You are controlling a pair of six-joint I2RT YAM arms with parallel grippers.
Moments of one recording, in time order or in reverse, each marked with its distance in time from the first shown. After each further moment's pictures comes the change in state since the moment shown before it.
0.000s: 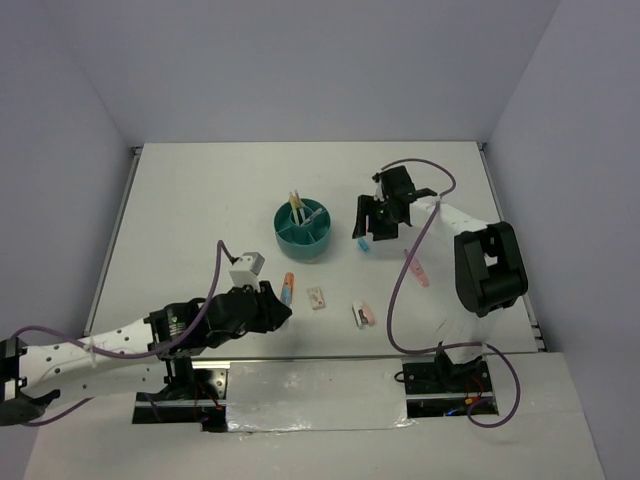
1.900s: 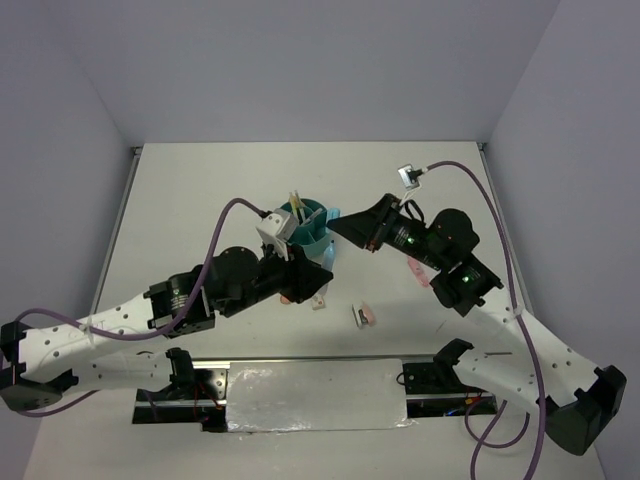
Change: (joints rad) left arm -0.006 0.184 0.421 0.160 0.130 0.375; right arm 0.320 -0.853 -0.326 0.599 -0.180 0.548
